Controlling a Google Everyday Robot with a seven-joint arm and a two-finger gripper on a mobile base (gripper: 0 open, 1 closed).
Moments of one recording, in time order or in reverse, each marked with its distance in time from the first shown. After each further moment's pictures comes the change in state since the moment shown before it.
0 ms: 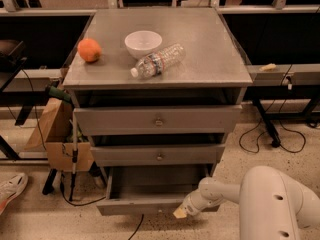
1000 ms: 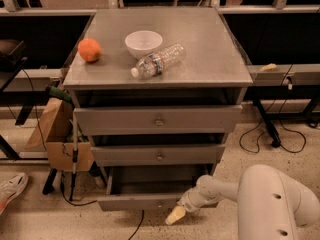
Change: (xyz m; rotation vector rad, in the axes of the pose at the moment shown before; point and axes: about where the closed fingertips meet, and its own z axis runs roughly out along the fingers) arm -0.014 -0.008 -0.002 0.023 -0.018 -0.019
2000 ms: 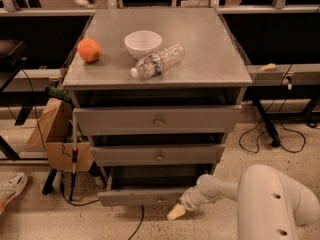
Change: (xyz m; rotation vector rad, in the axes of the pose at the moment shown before) arm -0.006 -0.004 0.002 0.009 -0.009 -0.012
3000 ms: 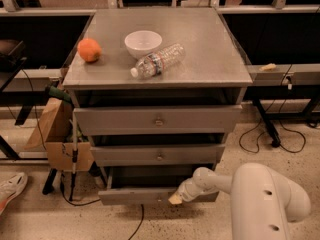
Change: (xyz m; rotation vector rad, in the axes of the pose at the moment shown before) arm -0.040 -0.032 0.002 0.058 -0.040 -0.067
